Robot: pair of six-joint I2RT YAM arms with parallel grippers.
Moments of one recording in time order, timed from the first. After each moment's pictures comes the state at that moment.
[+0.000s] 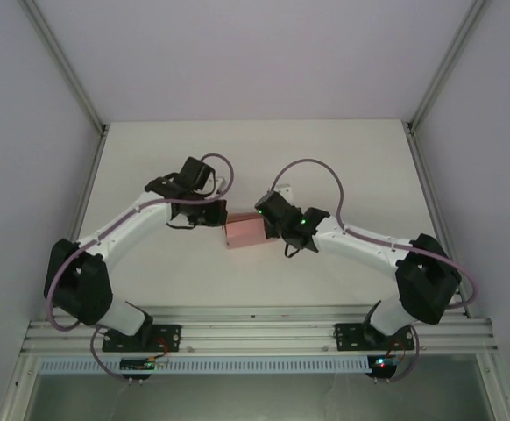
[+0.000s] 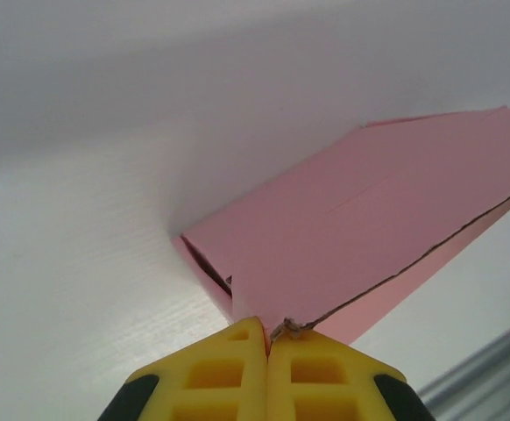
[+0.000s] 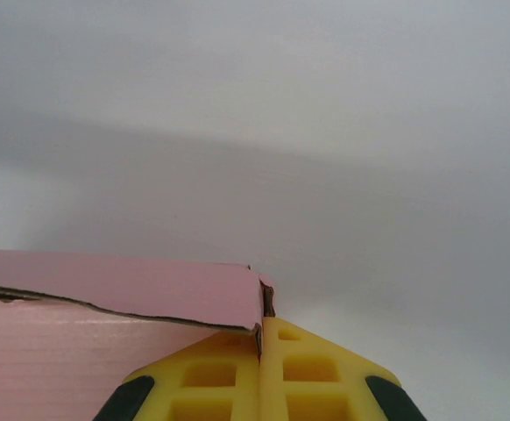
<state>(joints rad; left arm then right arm) -0.50 1.50 1.18 -0.81 0.33 -0.40 0.87 1.52 1.05 -0.50 0.42 0.57</state>
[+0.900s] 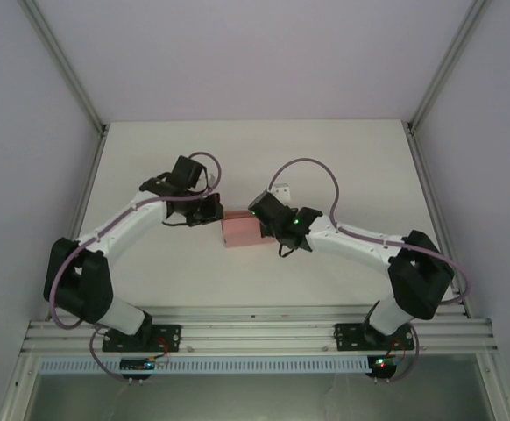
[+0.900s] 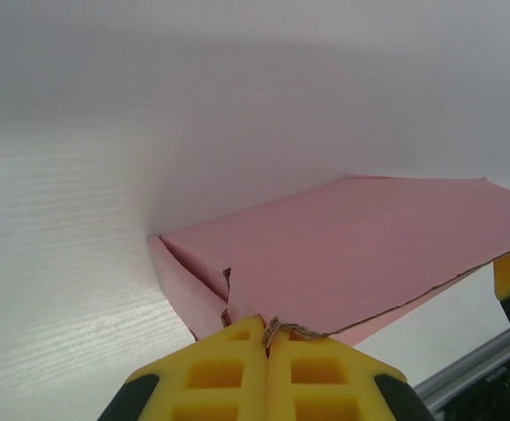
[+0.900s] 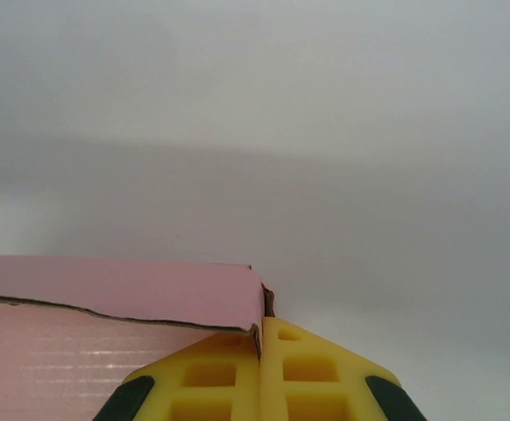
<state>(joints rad) -0.48 1.46 1.08 -0.67 0.34 -0.57 0.90 1.56 1.07 -0.50 0.48 0.65</state>
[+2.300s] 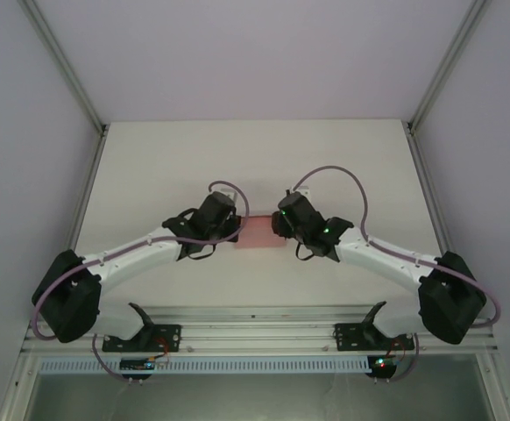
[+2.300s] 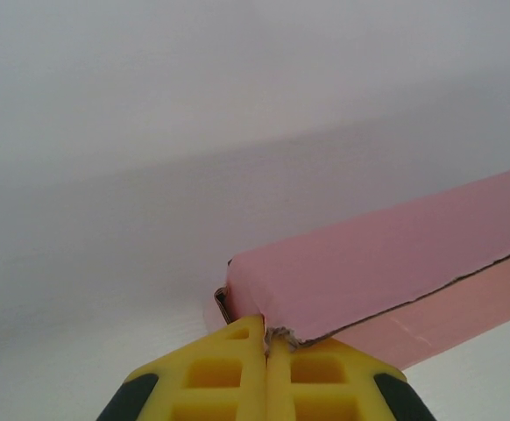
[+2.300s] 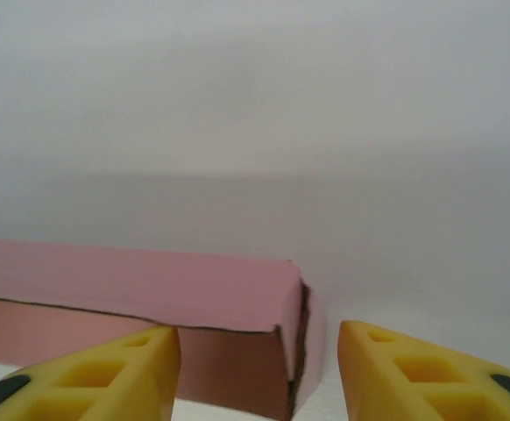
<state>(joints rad) -0.81 1.39 0.85 -0.32 -0.17 -0.54 0.79 1.33 0.86 -0.31 0.27 0.62</state>
